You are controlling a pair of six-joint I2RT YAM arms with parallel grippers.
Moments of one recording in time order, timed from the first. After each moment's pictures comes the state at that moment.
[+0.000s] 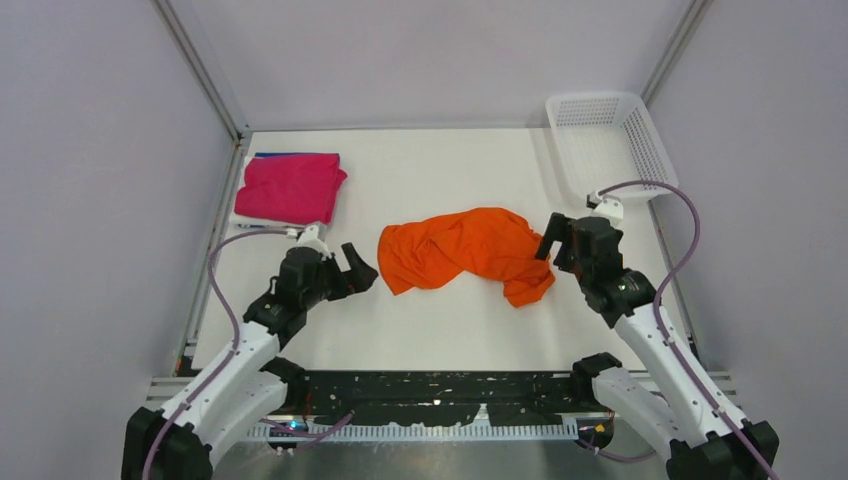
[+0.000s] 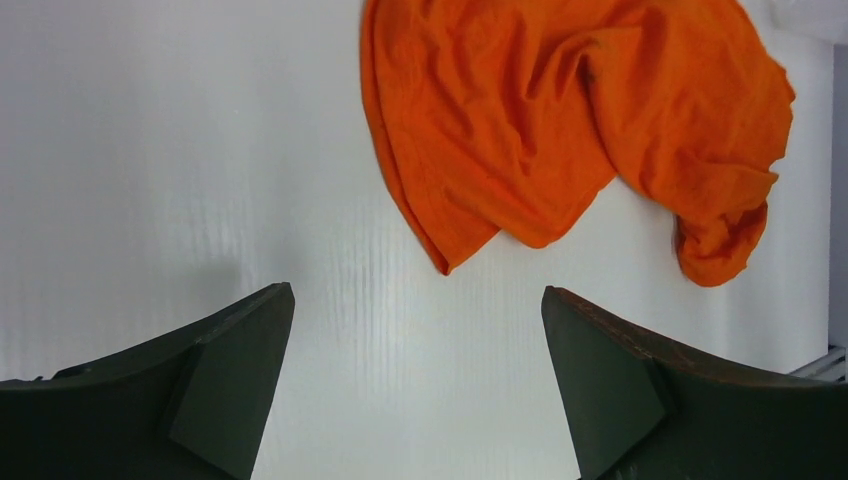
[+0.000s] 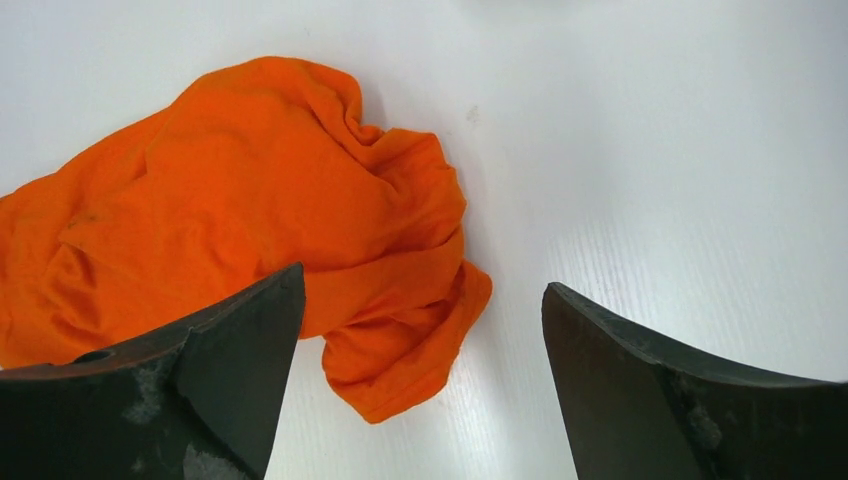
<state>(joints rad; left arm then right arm) -0.39 0.72 0.42 -0.22 0.02 -0.63 0.30 0.85 0.75 -0.53 0.35 0.42</state>
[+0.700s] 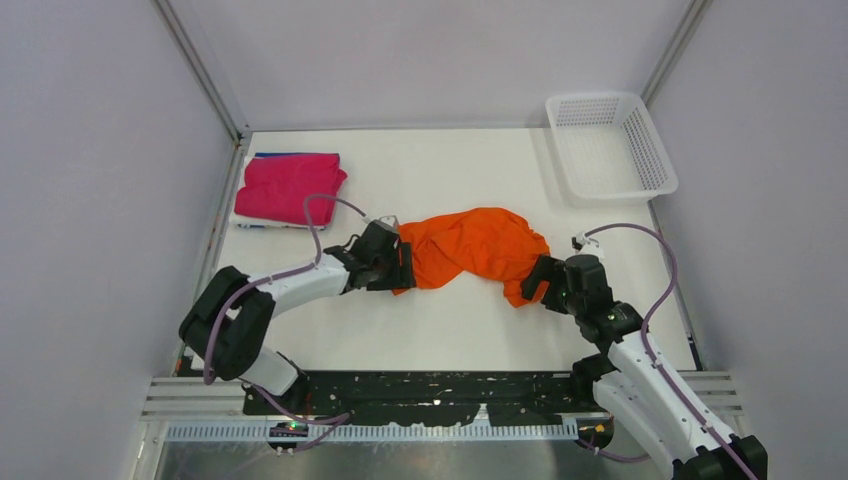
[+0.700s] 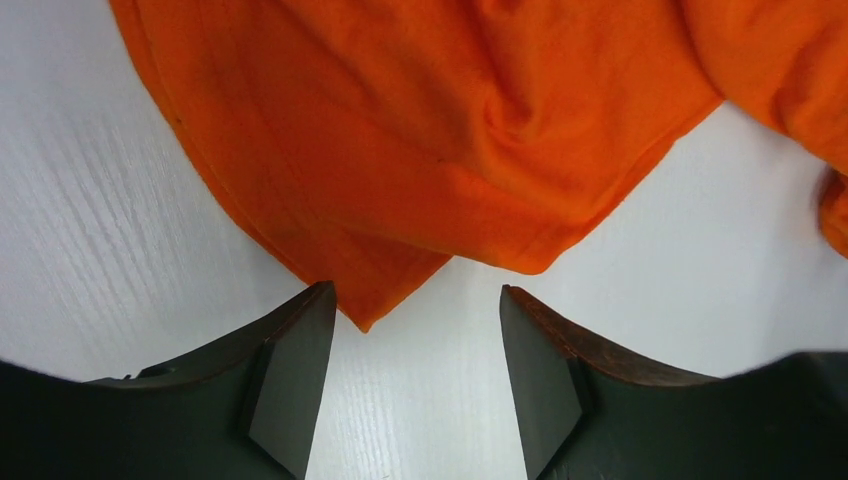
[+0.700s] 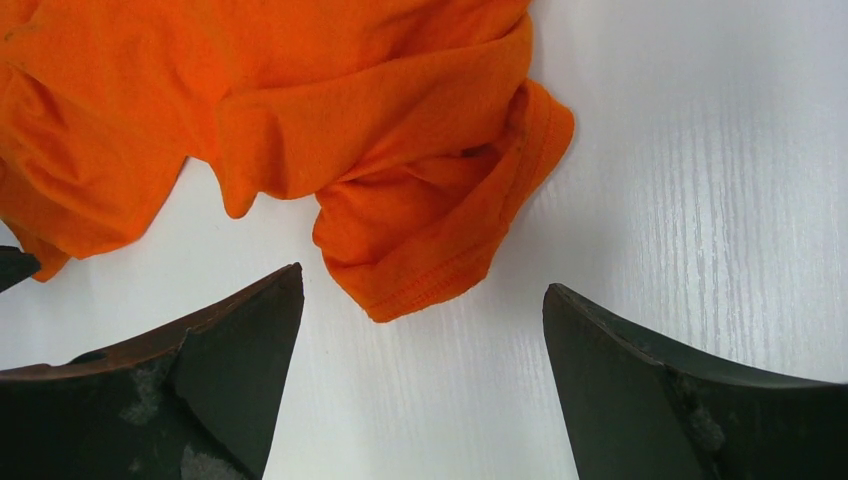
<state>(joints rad) -0.66 1.49 0.77 -0.21 0.01 -0.65 0.30 0.66 0.39 -0.47 0.09 0.58</state>
